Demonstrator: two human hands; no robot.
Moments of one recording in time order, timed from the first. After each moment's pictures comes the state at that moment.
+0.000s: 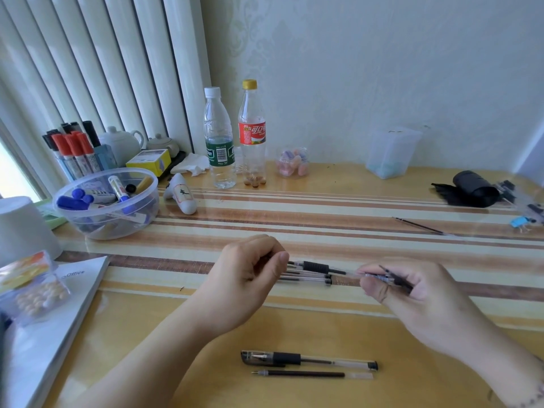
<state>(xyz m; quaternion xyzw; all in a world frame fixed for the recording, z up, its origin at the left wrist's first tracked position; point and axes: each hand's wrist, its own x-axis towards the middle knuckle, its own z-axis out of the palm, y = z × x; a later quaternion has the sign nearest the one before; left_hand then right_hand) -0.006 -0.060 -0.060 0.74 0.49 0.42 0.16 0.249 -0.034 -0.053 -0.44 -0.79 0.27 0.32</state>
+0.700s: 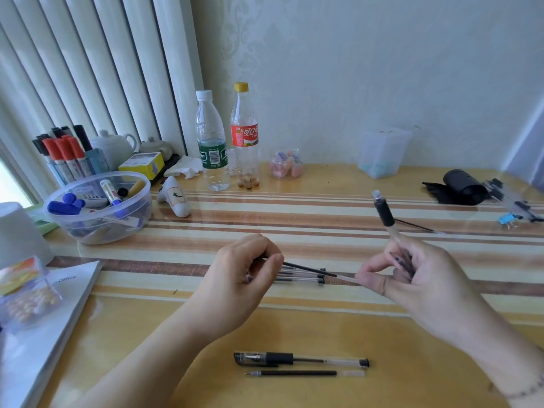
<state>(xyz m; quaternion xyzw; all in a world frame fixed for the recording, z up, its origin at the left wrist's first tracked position) -0.001 -0.060 -0.061 0.74 0.49 0.44 0.15 0.249 -0.038 -0.035 -0.49 -0.73 0.30 0.36</state>
